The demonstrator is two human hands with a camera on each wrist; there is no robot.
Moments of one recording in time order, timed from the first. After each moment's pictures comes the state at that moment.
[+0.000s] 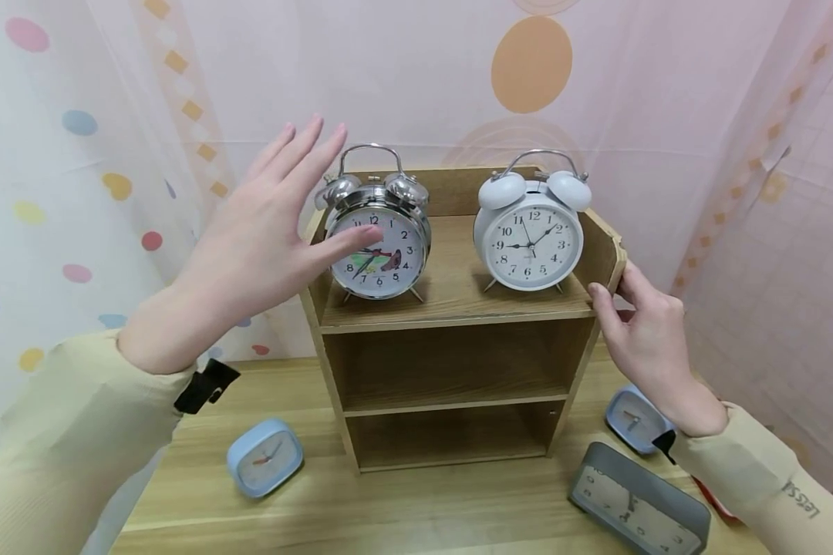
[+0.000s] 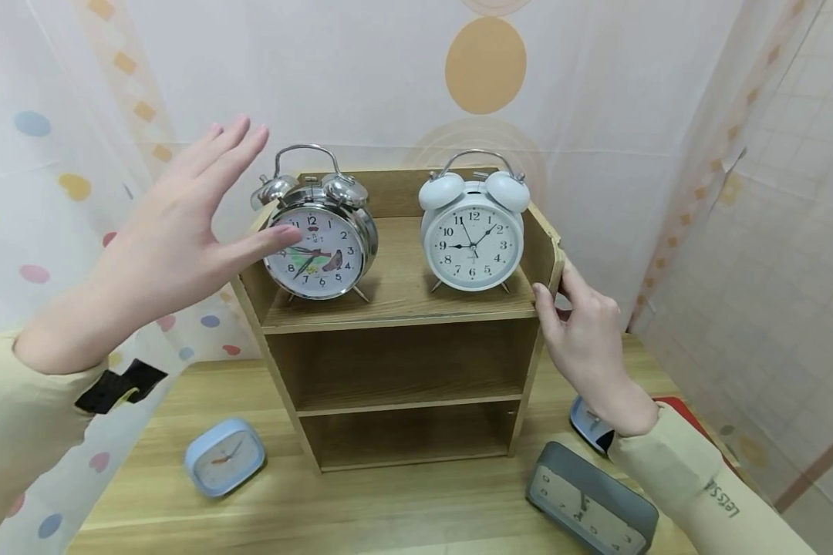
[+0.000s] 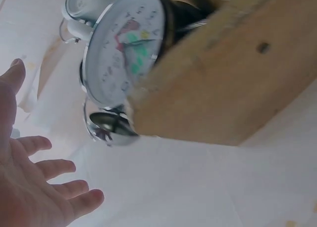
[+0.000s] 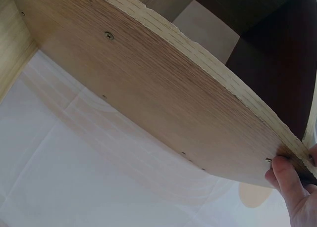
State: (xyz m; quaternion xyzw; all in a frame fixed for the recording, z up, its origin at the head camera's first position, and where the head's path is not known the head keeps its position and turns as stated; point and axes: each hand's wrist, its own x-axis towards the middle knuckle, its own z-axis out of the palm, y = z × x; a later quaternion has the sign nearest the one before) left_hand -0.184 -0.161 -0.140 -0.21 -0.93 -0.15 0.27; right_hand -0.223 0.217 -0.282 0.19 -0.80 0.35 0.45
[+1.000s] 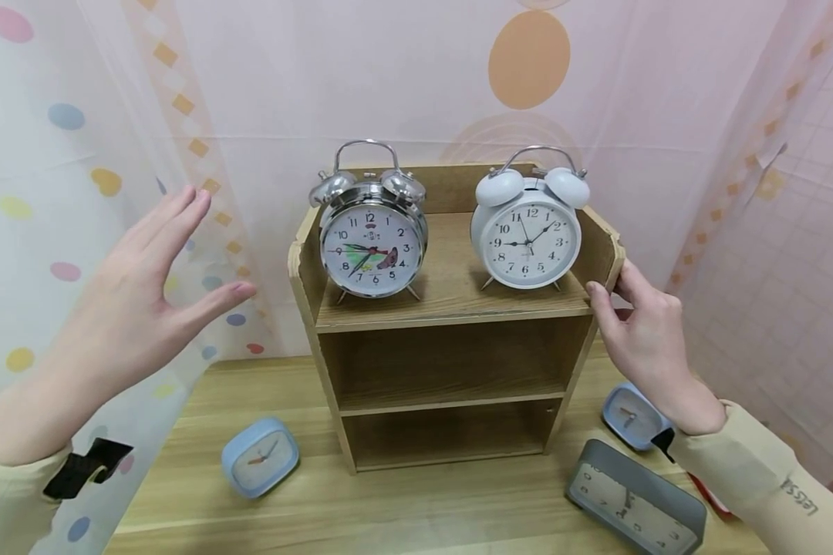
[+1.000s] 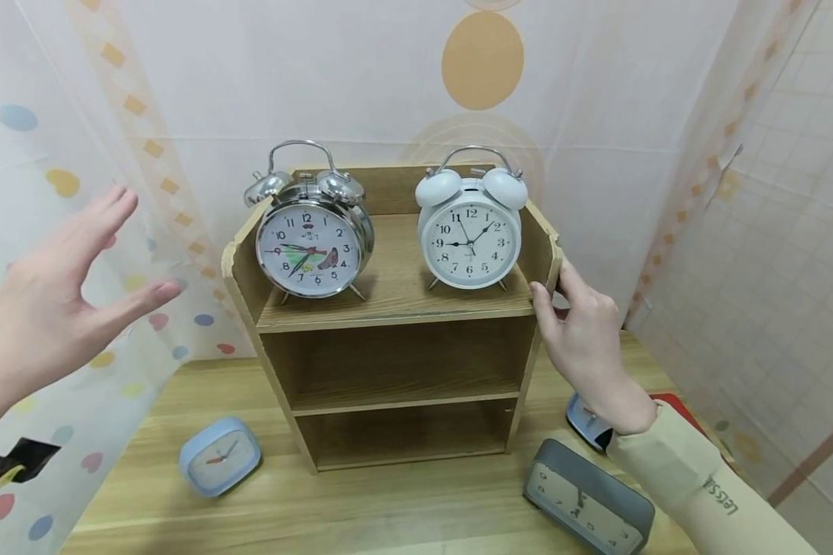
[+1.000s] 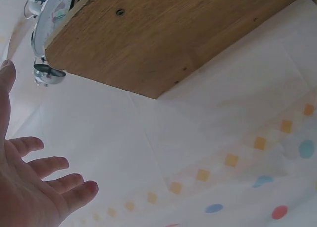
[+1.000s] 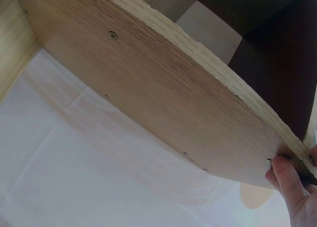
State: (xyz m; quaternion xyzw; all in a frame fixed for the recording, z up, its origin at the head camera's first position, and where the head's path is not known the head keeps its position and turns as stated) left_hand -0.166 -0.258 -0.196 -0.16 -0.91 -0.22 0.30; right_hand -0.223 0.219 -0.282 0.19 -0.81 0.34 0.44
